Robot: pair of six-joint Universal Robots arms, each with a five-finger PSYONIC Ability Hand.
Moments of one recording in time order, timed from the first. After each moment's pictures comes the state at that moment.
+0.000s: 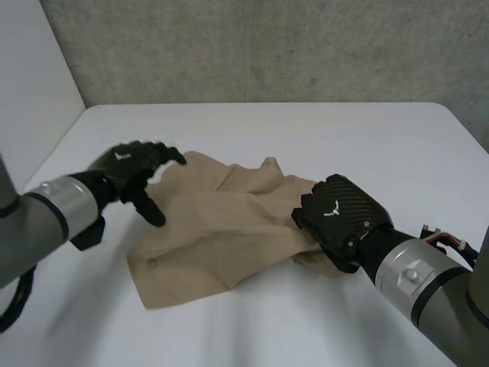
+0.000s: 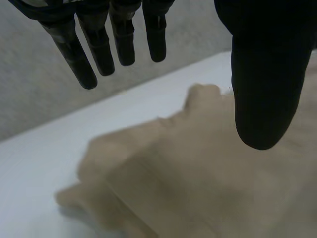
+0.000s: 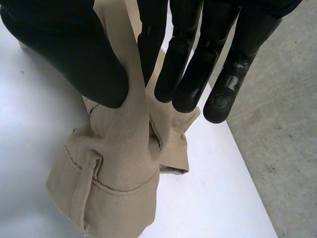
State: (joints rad) left arm 4.47 -1.78 -1.59 3.02 -1.20 3.29; right arm 2.08 -1.51 1.79 0.04 1.32 2.35; left_hand 0.32 0.31 0.31 0.32 0.14; right_hand 0.96 1.18 1.18 1.19 0.98
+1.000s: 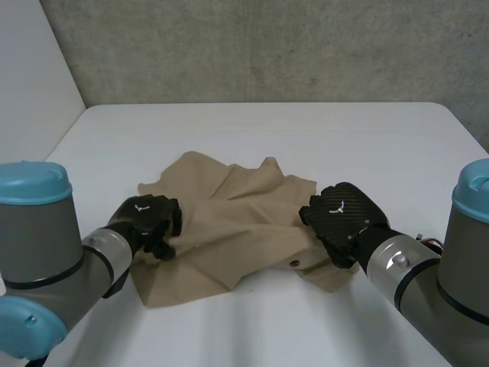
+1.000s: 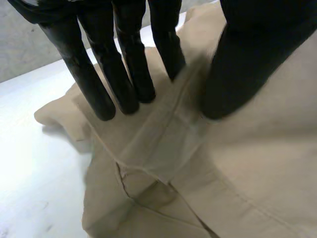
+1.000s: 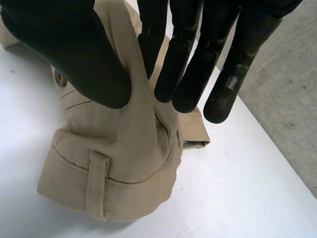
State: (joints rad) left arm 4.31 -1.90 -1.73 3.17 -1.49 3.29; right arm 2.09 -1.39 1.74 0.03 1.42 2.54; left_hand 0.94 0.92 0.91 0.91 0.73; right_hand 0.96 1.18 1.18 1.19 0.99
